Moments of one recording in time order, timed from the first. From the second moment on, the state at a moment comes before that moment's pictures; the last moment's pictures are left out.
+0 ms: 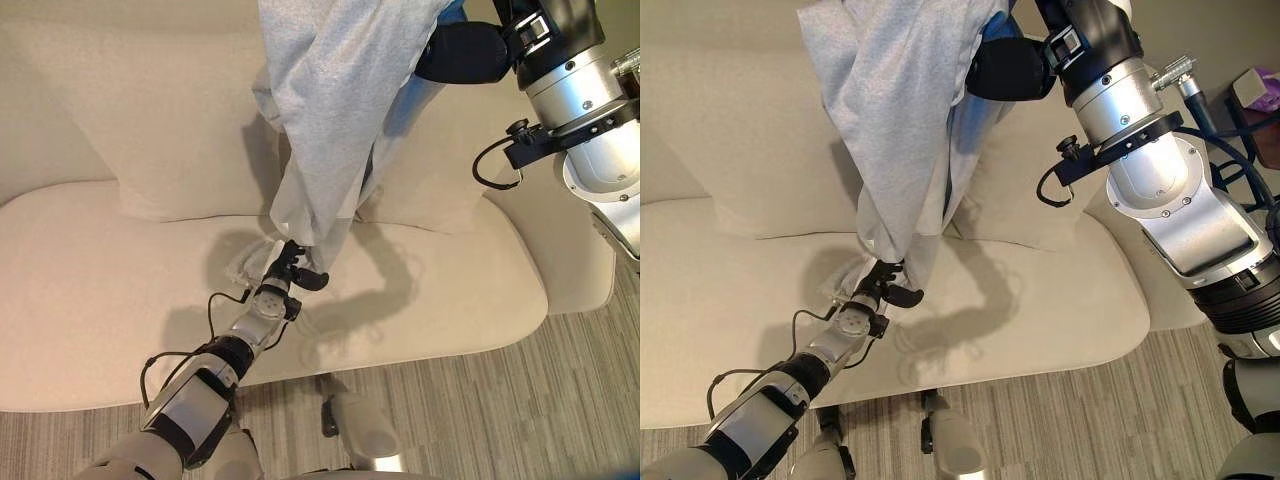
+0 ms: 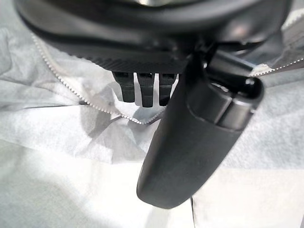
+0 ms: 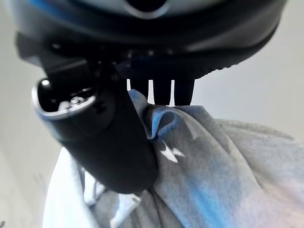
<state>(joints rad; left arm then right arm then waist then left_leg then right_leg) -0.65 0.19 -0.55 0.90 -0.24 -0.04 0.27 -1.02 -1.13 0.55 -0.12 0.38 -0.16 -0.24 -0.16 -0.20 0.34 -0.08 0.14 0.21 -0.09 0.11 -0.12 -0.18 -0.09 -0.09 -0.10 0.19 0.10</state>
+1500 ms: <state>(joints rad) -0.77 0.41 -0.49 0.70 -0.26 -0.05 0.30 -0.93 -1.10 0.35 -0.20 0.45 -0.23 -0.27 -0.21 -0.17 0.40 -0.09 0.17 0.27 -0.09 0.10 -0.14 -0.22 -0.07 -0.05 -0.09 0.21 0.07</state>
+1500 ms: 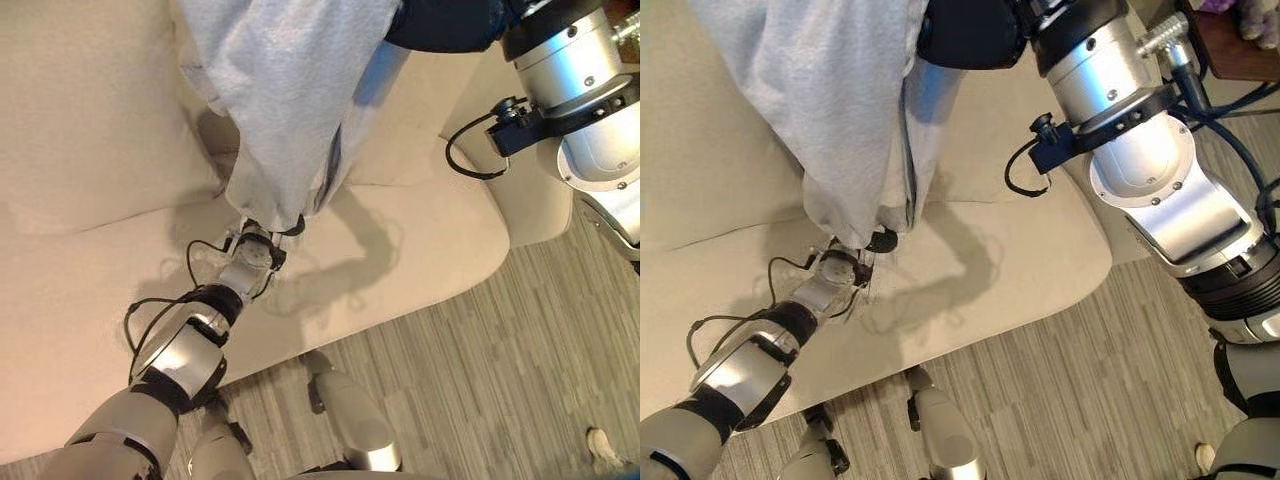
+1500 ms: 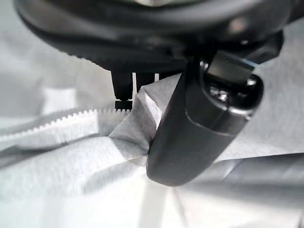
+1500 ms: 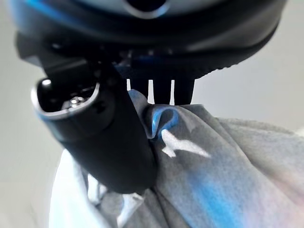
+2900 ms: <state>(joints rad) -0.46 0.78 0.03 0.20 -0.06 -0.08 0.37 -0.50 -0.71 0.11 0.12 0.30 -0.05 -0.20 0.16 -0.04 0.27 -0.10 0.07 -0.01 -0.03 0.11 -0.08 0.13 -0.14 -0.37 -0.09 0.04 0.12</state>
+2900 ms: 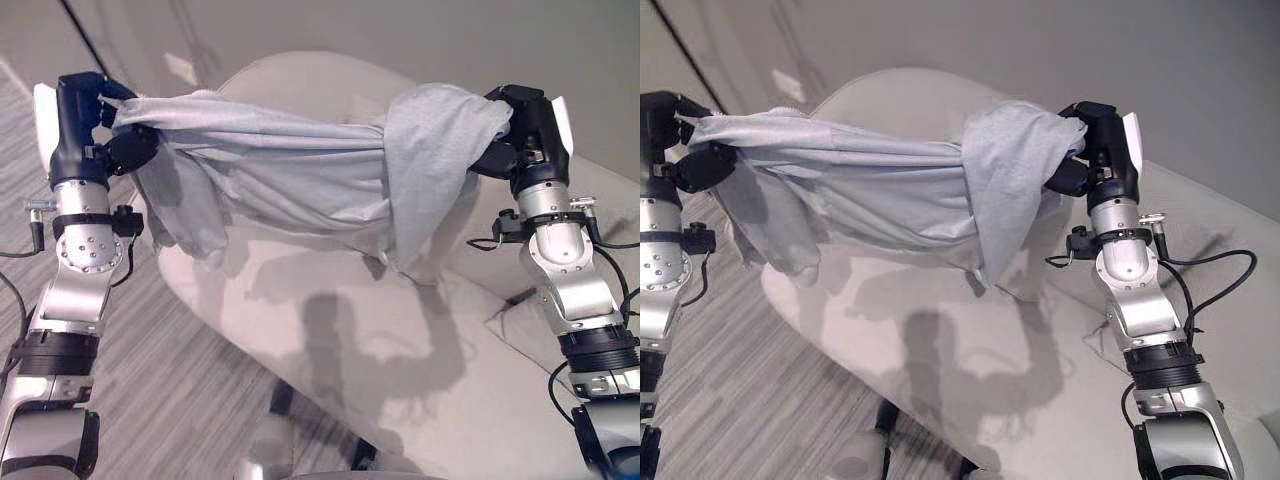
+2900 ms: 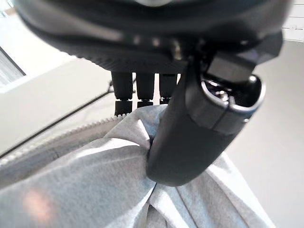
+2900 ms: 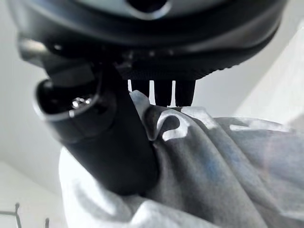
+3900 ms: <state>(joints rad) -0.52 0.80 -0.02 0.19 -0.07 -0.11 0.36 -0.63 -0.86 0.08 0.15 0.28 -0.05 -0.23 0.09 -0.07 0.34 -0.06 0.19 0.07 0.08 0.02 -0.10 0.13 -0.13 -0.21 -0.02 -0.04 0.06</state>
